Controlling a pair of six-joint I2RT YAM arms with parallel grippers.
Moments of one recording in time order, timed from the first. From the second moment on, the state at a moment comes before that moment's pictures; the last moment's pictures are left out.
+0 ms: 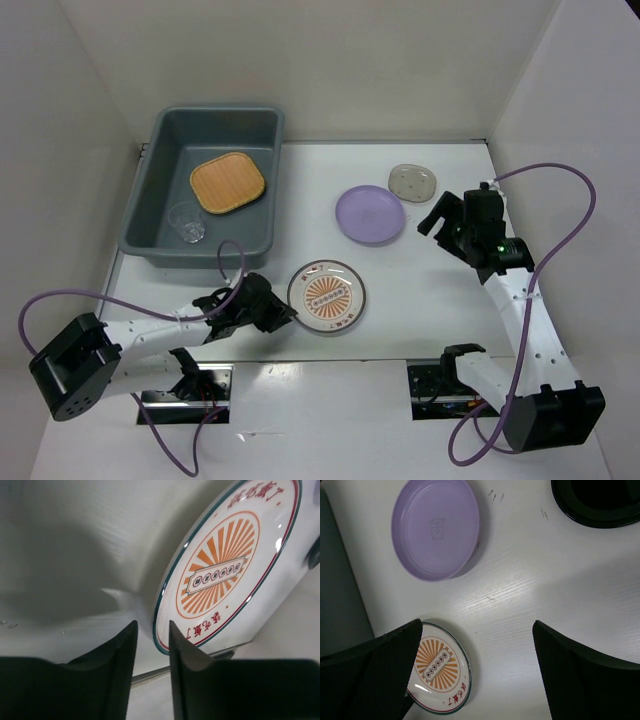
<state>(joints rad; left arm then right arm) -0.81 1.13 0.36 -0.09 -0.04 -1.54 0.08 0.97 0.98 -0.72 0.07 0.64</state>
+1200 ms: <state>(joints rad) -0.88 1.35 0.70 -0.16 -0.08 -1.32 0.12 0.89 0.97 -0.72 0.10 0.65</state>
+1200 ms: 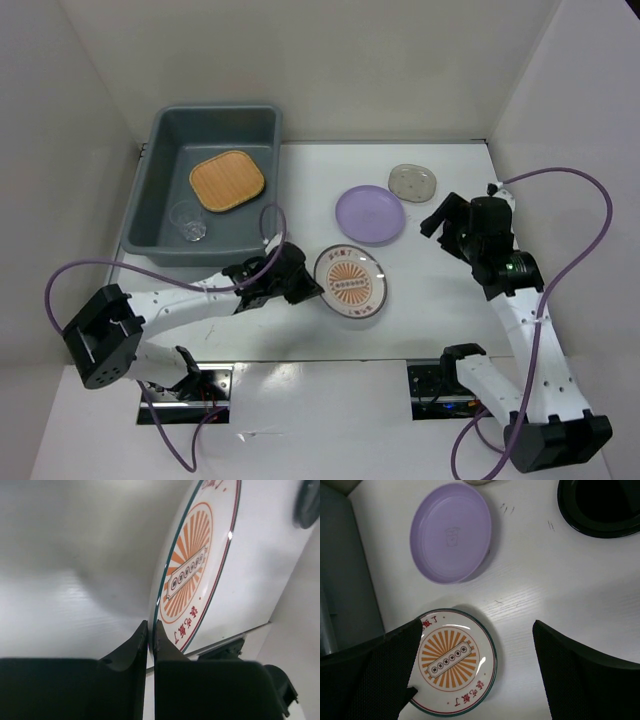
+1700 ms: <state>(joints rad) -0.68 1.41 1.19 -0.23 -0.04 -0.98 0.12 0.75 0.97 -0.72 0.16 0.69</state>
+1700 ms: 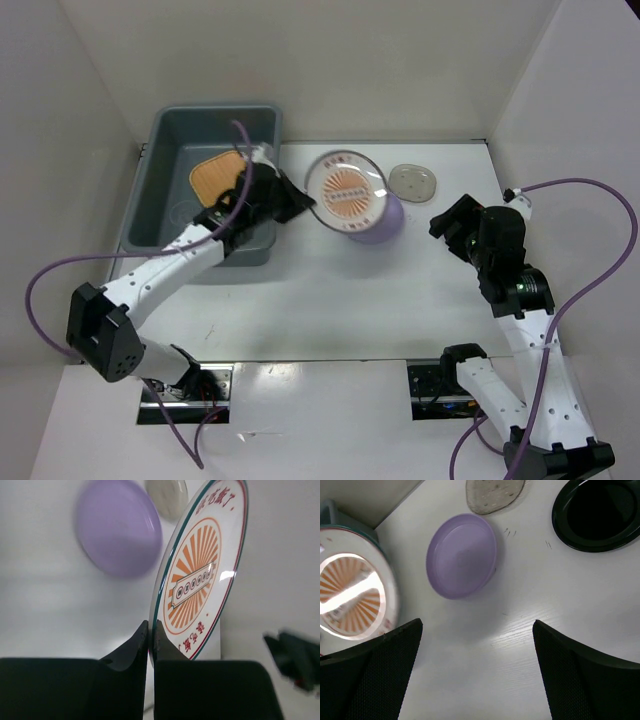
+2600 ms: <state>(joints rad) 0.15 1.80 1.43 -0.26 -0.08 -0.91 0.12 0.75 0.97 -0.73 0.23 0.72</state>
